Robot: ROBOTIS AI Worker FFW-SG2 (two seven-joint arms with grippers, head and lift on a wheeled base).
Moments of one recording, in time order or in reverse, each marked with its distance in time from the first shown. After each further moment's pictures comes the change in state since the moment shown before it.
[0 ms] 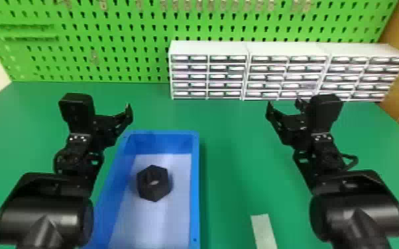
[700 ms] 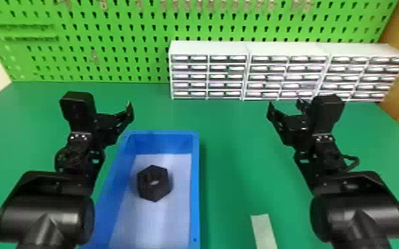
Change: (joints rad) left arm -0.008 0.000 -0.005 0.002 0.003 0.000 0.002; right arm 0.003 0.003 -0.008 0.000 -0.006 -0.003 0.000
